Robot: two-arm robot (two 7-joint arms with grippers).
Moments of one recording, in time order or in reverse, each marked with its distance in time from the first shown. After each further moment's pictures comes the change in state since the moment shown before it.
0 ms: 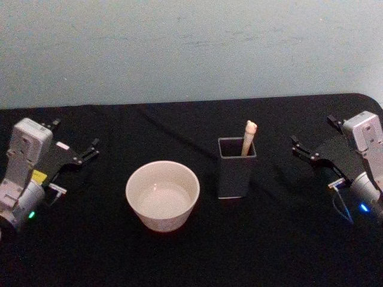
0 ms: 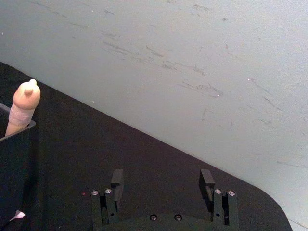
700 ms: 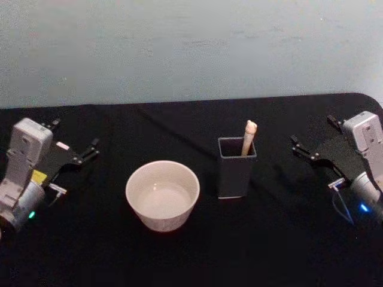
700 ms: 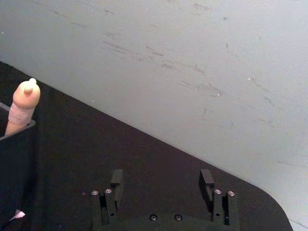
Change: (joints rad) left arm 0.000 0.000 0.000 0.000 0.000 0.000 0.000; right arm 0.000 0.000 0.000 0.000 0.000 0.000 0.000
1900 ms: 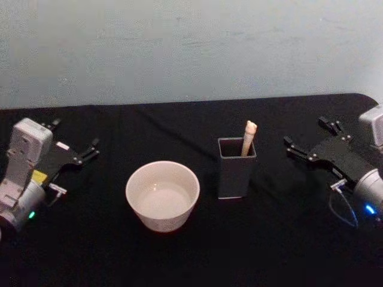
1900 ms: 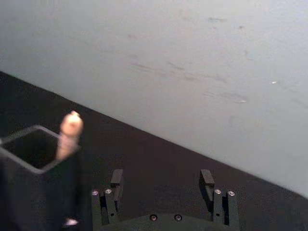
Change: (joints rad) left arm 0.000 0.000 0.000 0.000 0.000 0.000 0.000; right arm -0.057 0.018 0.065 -0.091 0.138 0.025 0.152
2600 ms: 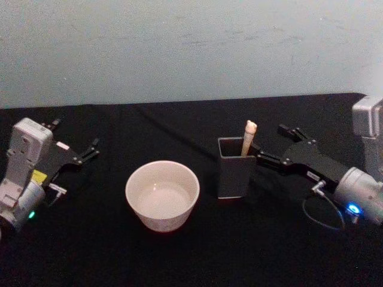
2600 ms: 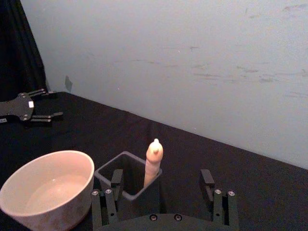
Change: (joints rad) left arm 0.000 0.000 0.000 0.000 0.000 0.000 0.000; right arm 0.023 -0.048 0.016 -0.017 0.191 0.096 0.289
